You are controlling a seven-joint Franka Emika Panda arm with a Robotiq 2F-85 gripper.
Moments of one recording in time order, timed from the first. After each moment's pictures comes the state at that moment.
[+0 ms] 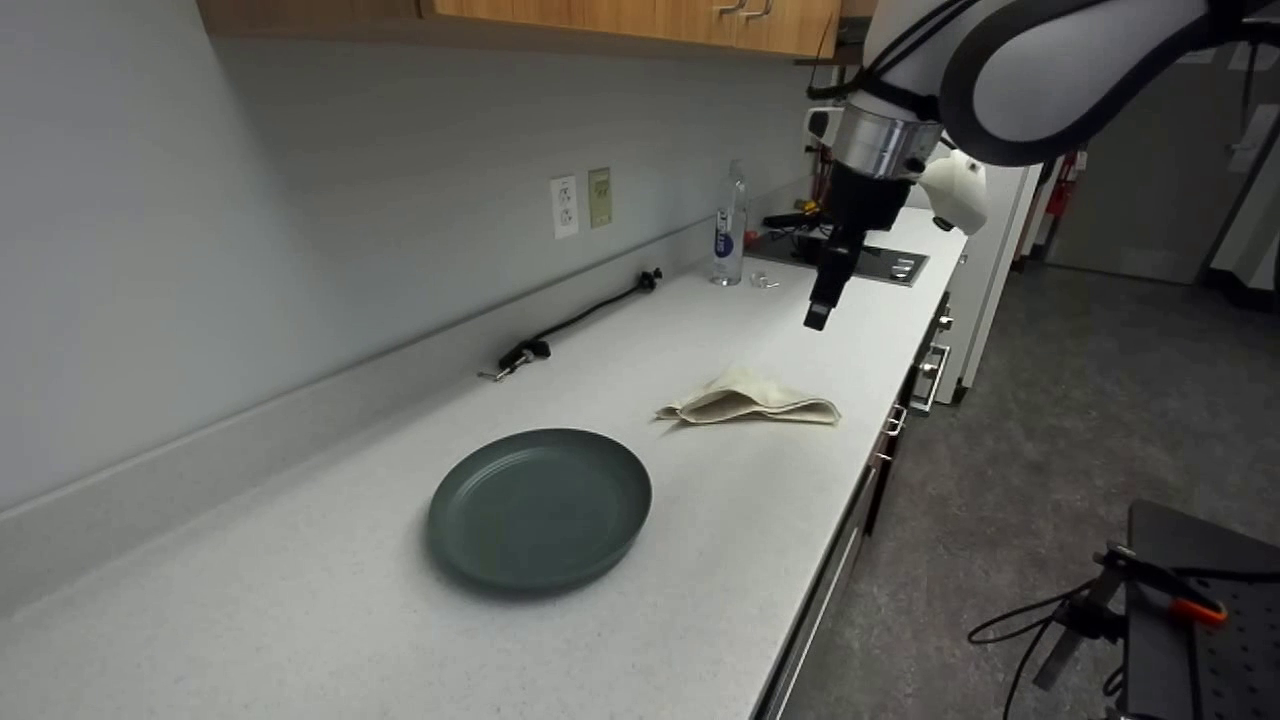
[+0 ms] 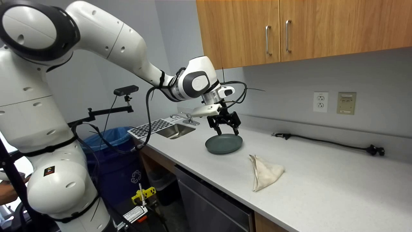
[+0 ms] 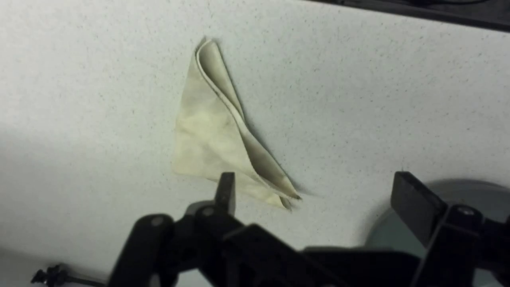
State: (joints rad) arm 0.02 -0.02 -0.02 -2.27 -0.19 2.47 -0.15
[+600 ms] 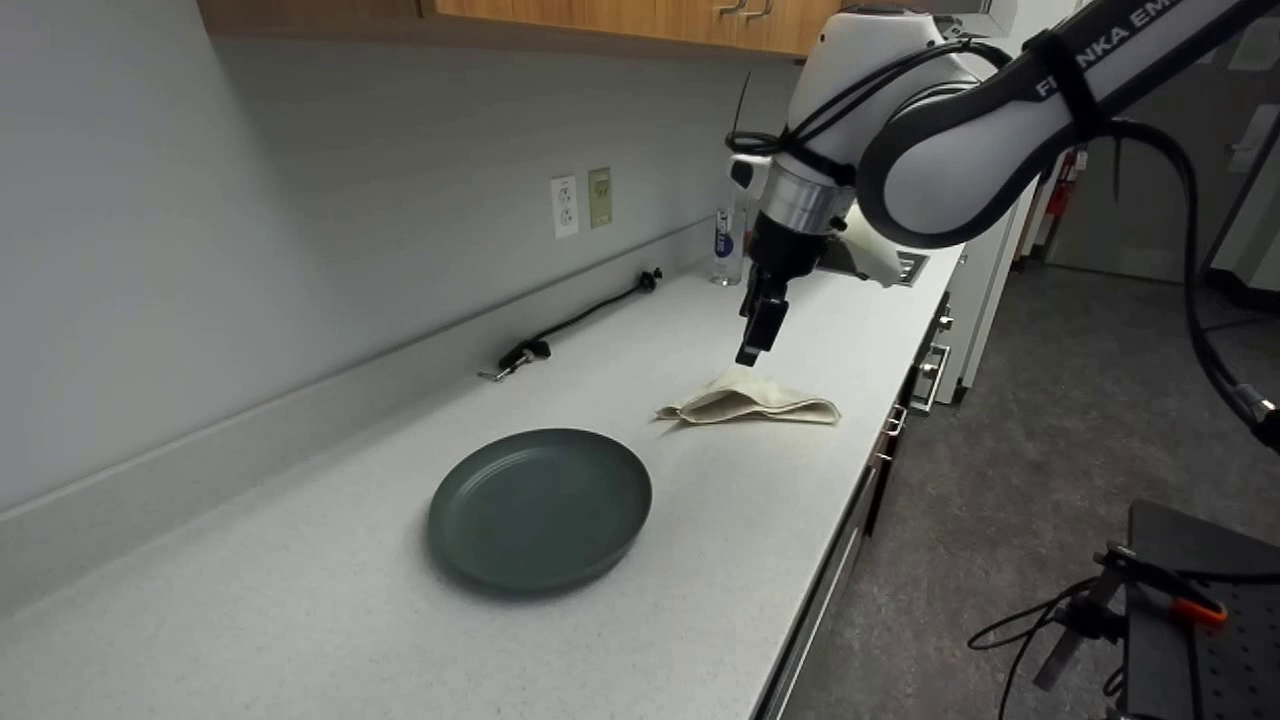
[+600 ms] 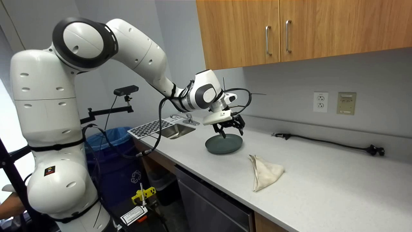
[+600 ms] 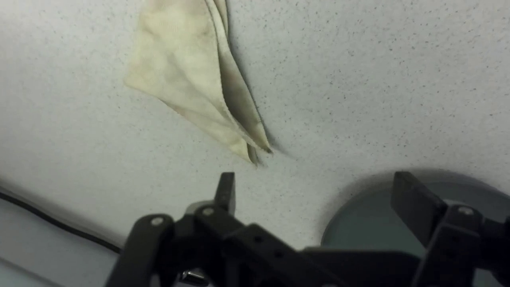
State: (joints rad) arm 0.02 0.19 0.03 -2.16 -0.24 2.65 -0.30
